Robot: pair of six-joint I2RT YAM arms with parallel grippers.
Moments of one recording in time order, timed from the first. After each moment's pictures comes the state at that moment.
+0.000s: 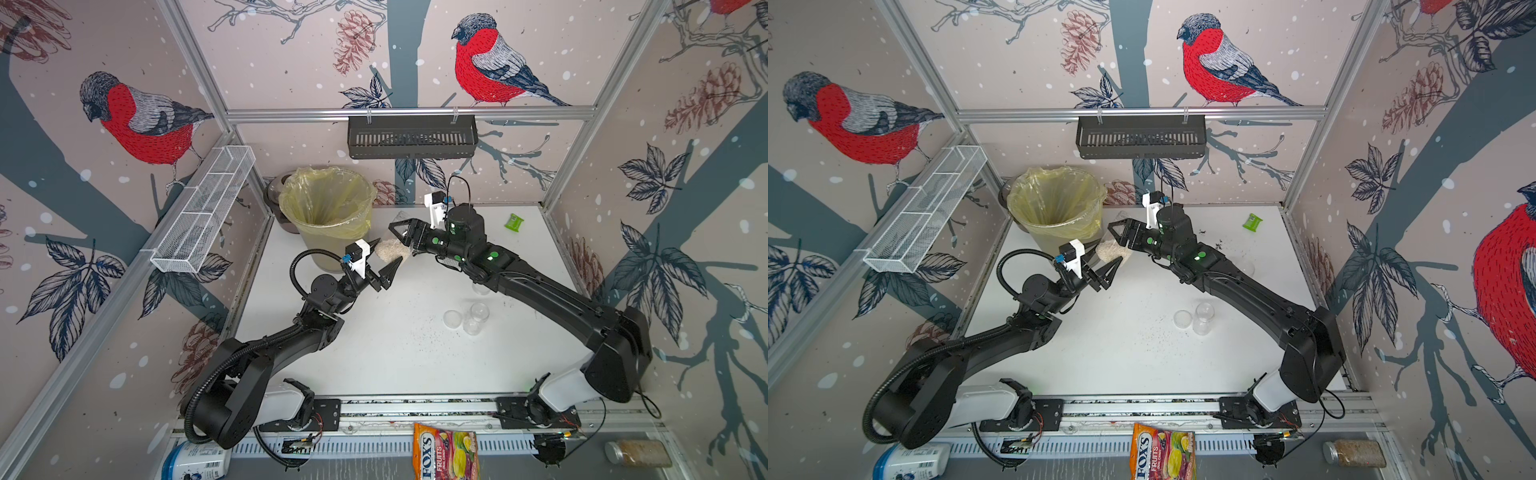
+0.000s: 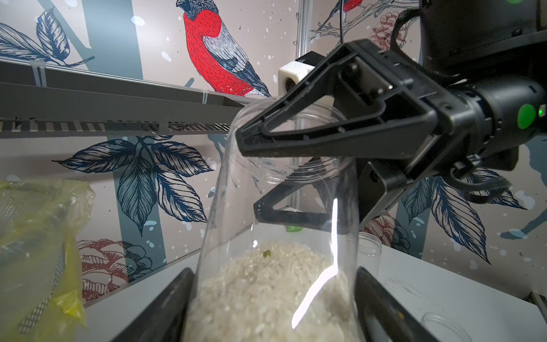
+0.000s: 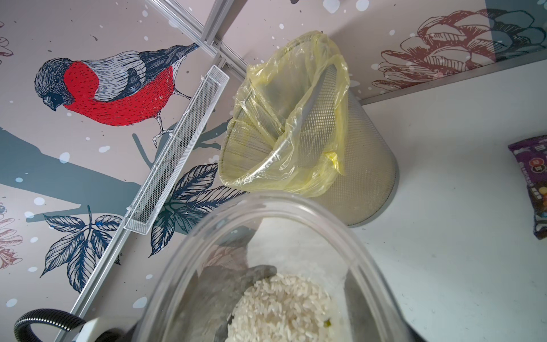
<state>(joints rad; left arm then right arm) -0.49 1.29 0.47 1.10 0.37 -0.13 0.75 1.53 1.33 -0.03 -0.26 0.81</state>
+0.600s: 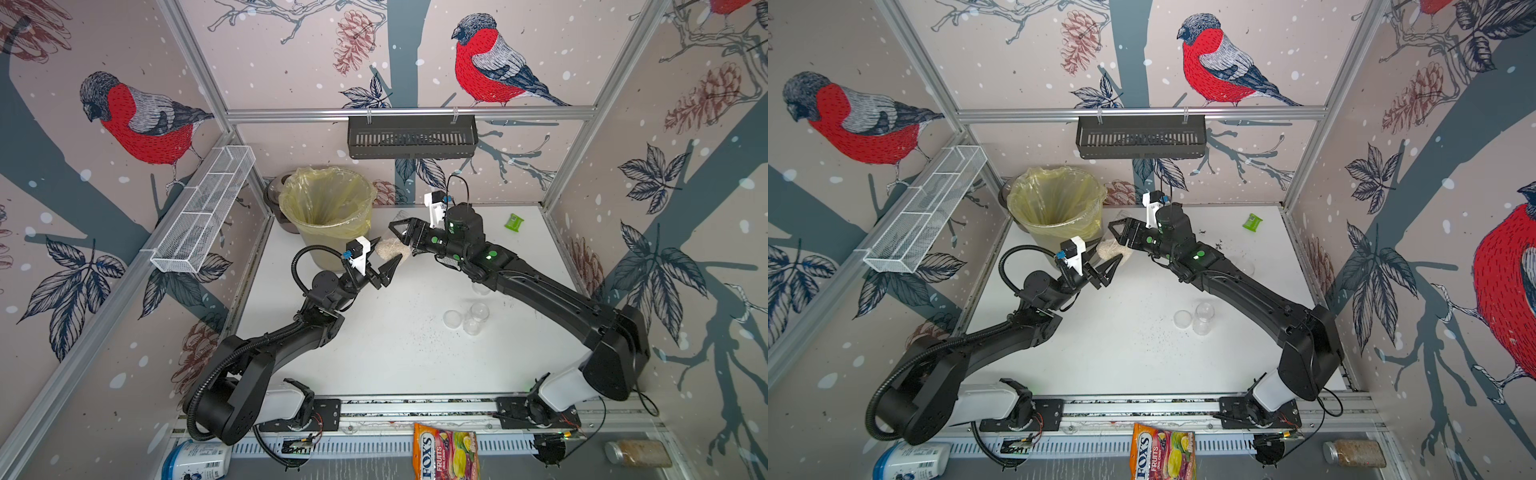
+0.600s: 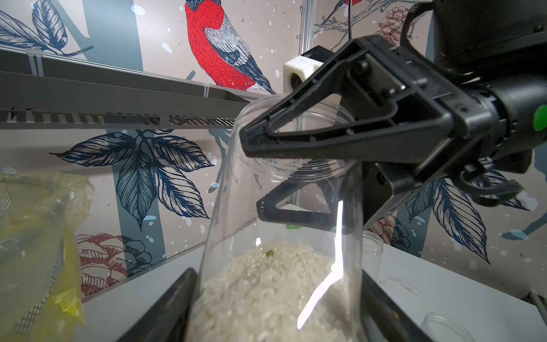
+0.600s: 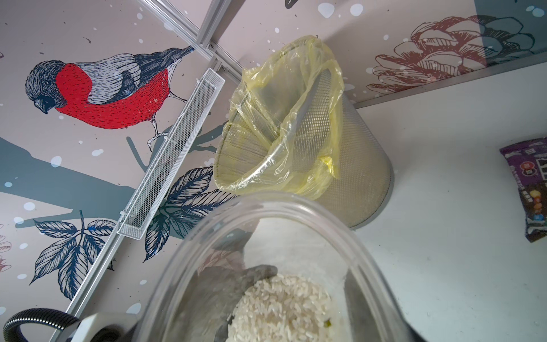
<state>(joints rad) -0.47 1.30 0.50 1.07 0.38 -0.15 0.75 1.54 1.34 -0.03 -0.24 0.81</state>
